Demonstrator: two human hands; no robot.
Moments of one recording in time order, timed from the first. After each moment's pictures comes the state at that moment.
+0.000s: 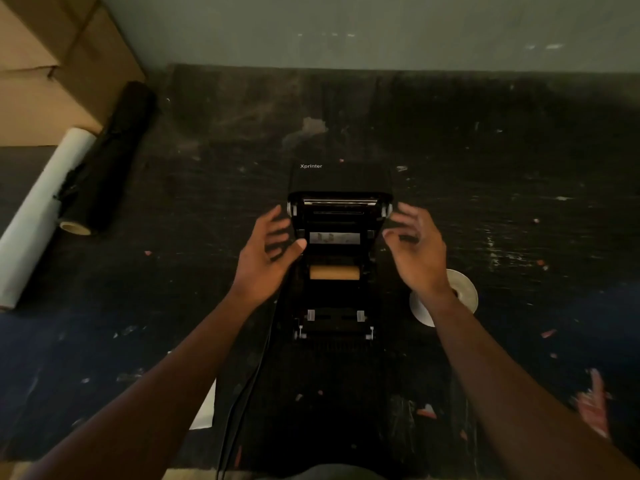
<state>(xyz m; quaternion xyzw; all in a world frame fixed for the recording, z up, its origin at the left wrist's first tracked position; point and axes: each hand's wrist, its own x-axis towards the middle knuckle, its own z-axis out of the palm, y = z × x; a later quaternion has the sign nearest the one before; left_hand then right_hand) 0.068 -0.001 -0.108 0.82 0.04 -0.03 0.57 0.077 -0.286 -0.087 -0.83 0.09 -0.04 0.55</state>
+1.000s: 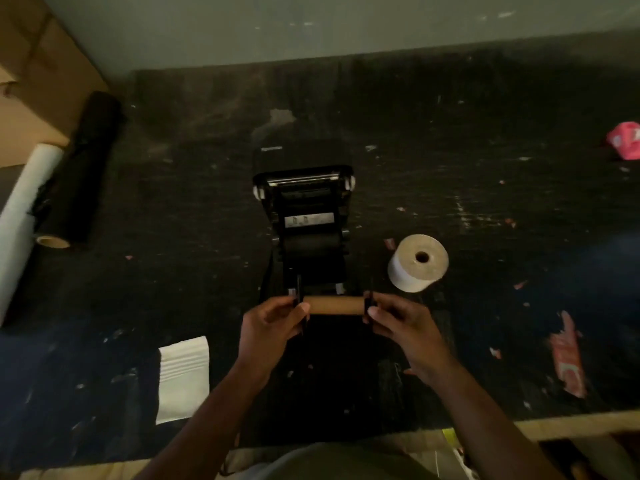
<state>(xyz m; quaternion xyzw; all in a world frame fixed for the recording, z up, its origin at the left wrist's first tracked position) -0.070 -0.046 -0.135 0.68 0.18 -0.17 0.69 -0.092 -0.313 -0.122 -0.63 0.18 0.17 0.74</state>
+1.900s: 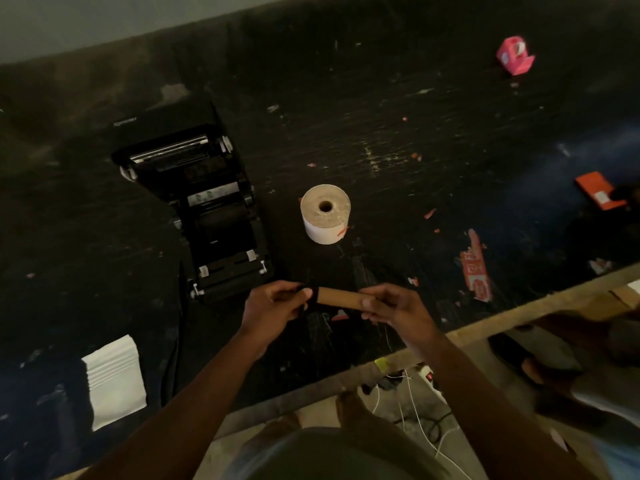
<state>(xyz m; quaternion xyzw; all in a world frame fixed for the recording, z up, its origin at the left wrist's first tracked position) -0.101 -0.179 -0.160 0.75 0.12 -0.31 0.57 -0.194 -0.436 -0.187 -0.60 0.25 0.13 0.74</state>
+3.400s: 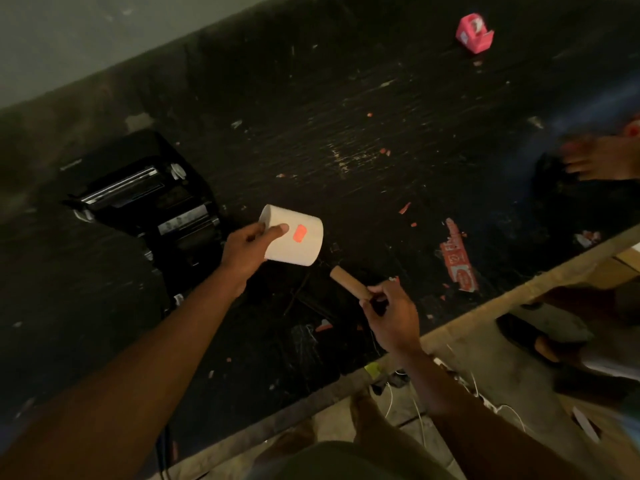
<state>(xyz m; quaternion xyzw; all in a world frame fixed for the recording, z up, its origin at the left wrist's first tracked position) 0.015 -0.245 -0.135 0.82 0.11 -0.25 0.50 -0.204 -0.439 -0.221 -0.85 0.29 -0.05 0.44</state>
